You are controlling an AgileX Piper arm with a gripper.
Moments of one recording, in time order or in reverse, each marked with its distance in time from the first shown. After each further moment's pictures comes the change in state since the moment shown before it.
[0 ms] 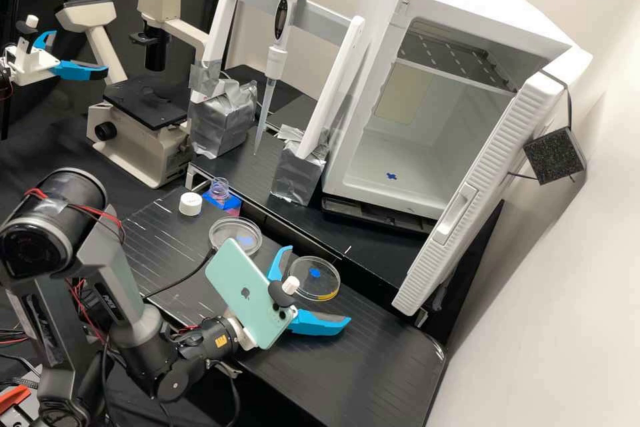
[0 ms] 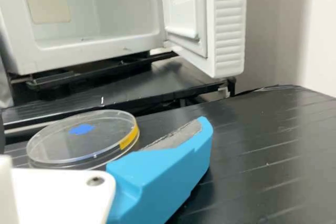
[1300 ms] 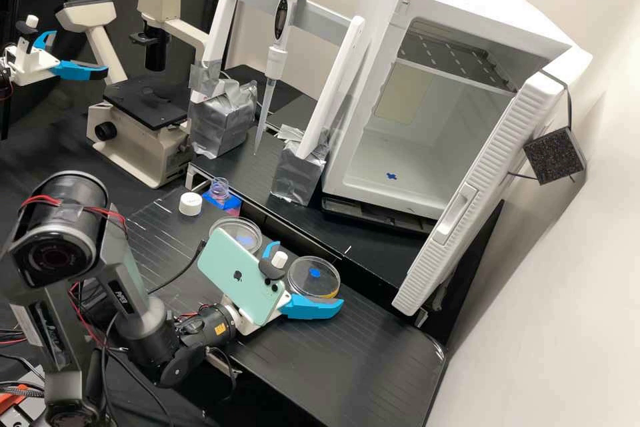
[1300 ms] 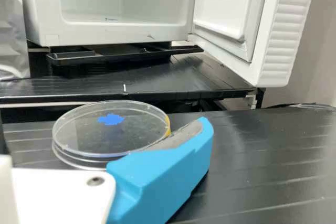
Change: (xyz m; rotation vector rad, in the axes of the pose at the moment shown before) arm 0.018 -0.023 -0.006 -0.156 0.015 -0.038
